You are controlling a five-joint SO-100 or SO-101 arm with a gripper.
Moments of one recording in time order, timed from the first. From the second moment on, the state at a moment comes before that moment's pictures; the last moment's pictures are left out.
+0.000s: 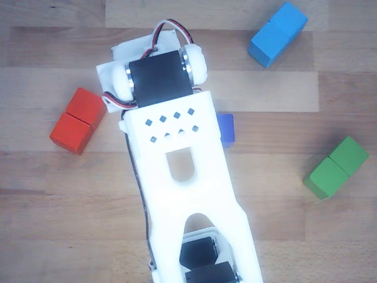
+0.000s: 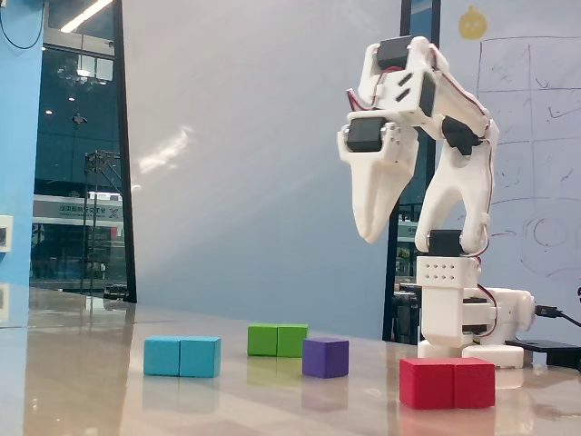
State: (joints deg) arm -17.7 115.0 99.4 90.3 -4.0
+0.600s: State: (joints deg) arm 7.4 115.0 99.4 93.2 -4.0
